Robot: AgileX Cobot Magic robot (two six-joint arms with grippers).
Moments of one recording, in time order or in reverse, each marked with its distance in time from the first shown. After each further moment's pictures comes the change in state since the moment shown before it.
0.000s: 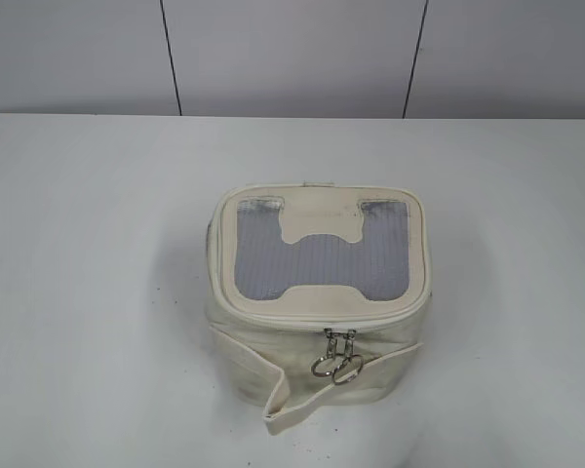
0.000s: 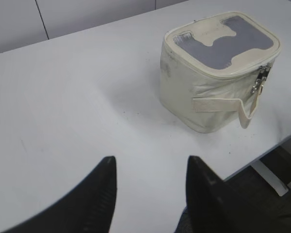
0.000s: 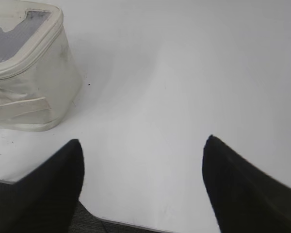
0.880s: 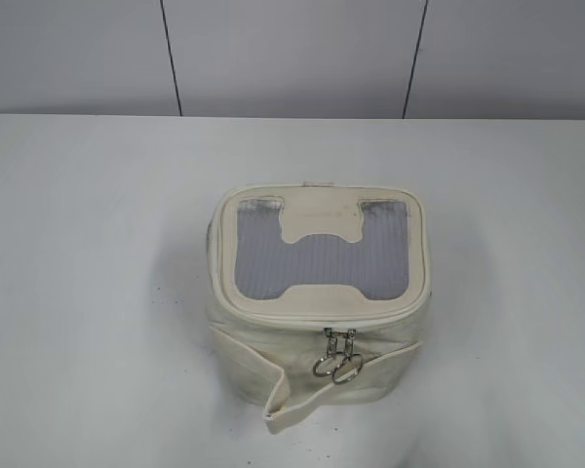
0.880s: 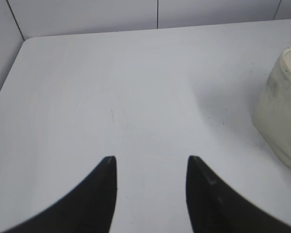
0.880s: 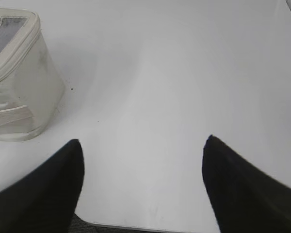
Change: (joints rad) left arm 0.442 0.000 0.001 0.000 -0.003 0.000; right arm -0.088 0.000 0.000 0.000 -0.003 -0.001
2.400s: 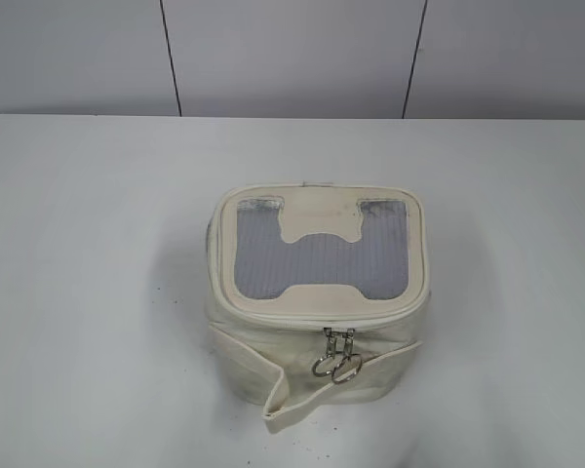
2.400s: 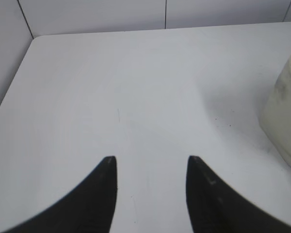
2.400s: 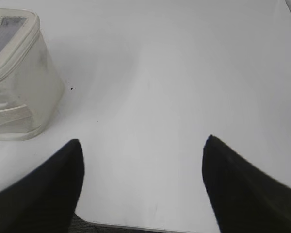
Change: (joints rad) left arm 0.033 0.000 0.000 0.000 0.000 0.000; right arm 0.000 0.000 0.000 0.000 0.000 -0.001
